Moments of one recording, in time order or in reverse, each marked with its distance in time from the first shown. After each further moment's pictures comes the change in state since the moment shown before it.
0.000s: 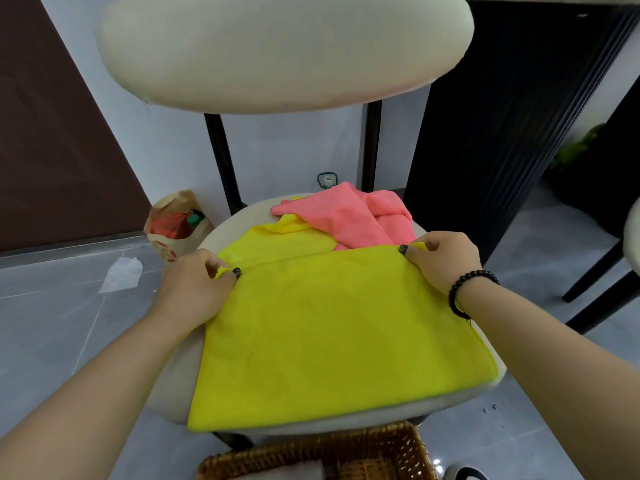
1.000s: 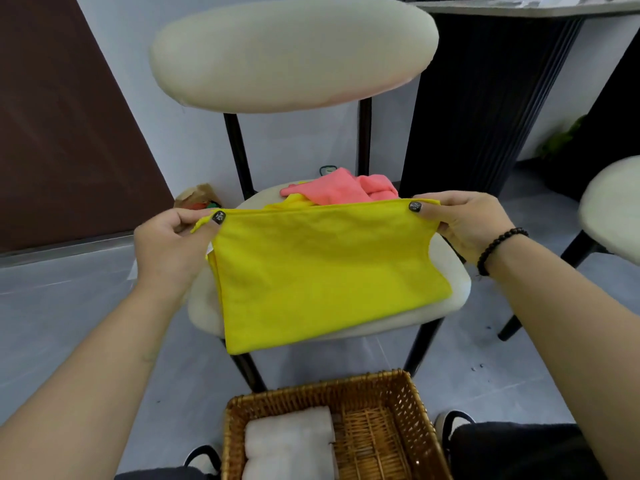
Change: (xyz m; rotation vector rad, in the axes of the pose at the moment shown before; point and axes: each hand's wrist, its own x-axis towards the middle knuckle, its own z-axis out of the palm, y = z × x) left_hand -0.072 0.006 -0.056 -0.730 0.317 0.106; right_hand -0.080 -0.012 -0.071 0.813 -0.185 0.007
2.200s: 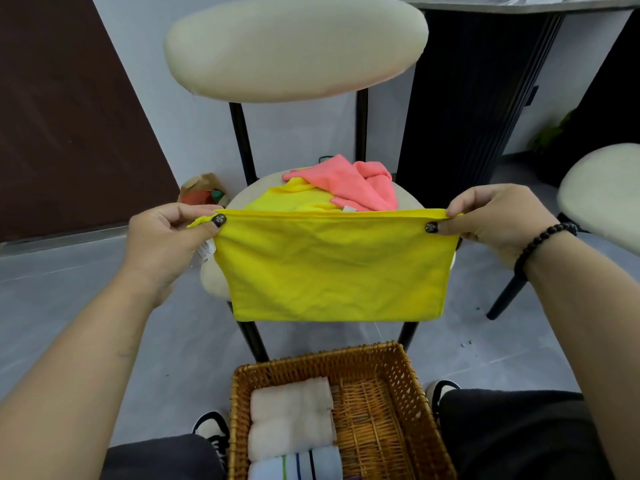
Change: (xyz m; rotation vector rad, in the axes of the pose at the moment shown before) left_hand -0.038 0.019 -0.046 -0.130 -0.233 -0.051; right_hand -0.085 -0.031 -0.017 -0.465 0.087 0.054
